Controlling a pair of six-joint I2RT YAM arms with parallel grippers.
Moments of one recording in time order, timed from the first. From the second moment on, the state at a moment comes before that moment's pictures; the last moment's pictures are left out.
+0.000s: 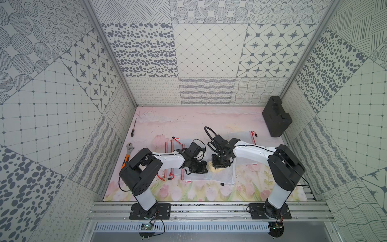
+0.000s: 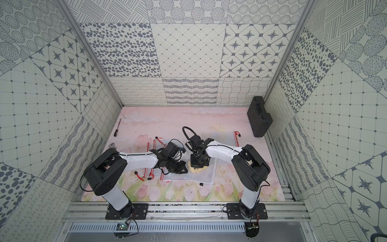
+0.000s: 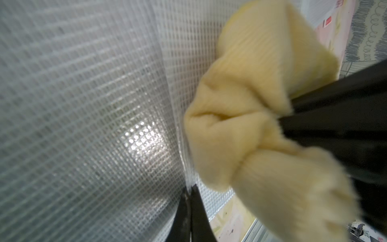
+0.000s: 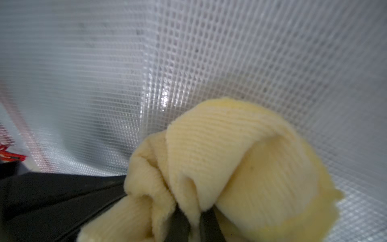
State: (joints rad) left arm -0.76 1.69 0.76 -0.18 0.51 -0.54; right arm 0.76 1.80 1.12 -0.72 -0.23 0.70
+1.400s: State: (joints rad) left arm -0.77 1.86 0.74 0.27 0.64 -0.68; right arm 0.70 1.78 1.26 -0.88 -0.07 0.64
